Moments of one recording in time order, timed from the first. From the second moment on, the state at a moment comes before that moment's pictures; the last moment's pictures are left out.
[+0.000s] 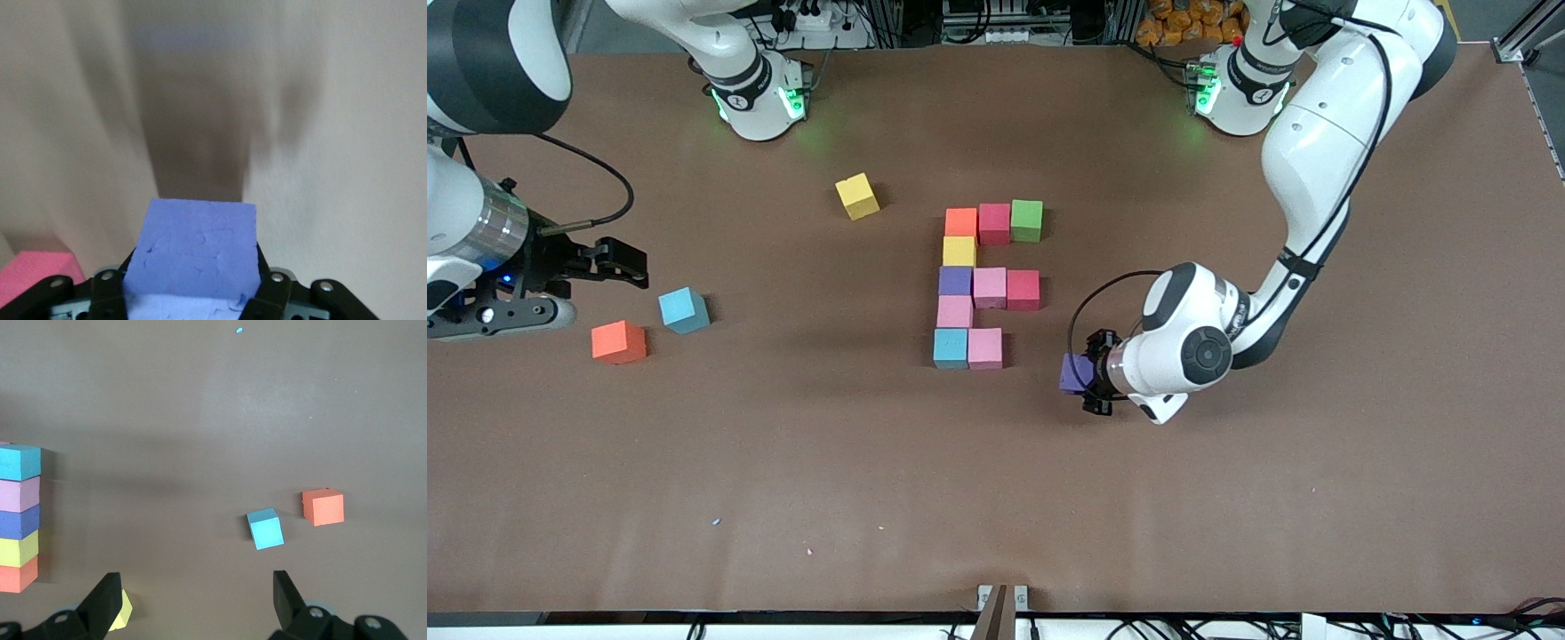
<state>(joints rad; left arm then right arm) -0.12 0.86 -0.48 -1.46 0.00 2.29 -1.93 0.19 0.21 -0.10 -1.38 0.00 1.49 -0.04</state>
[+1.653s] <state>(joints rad) -0.20 0.81 -0.51 -1.69 -0.02 2.61 -2.09 0.19 0.21 -0.10 -1.38 0.00 1.49 -0.04</state>
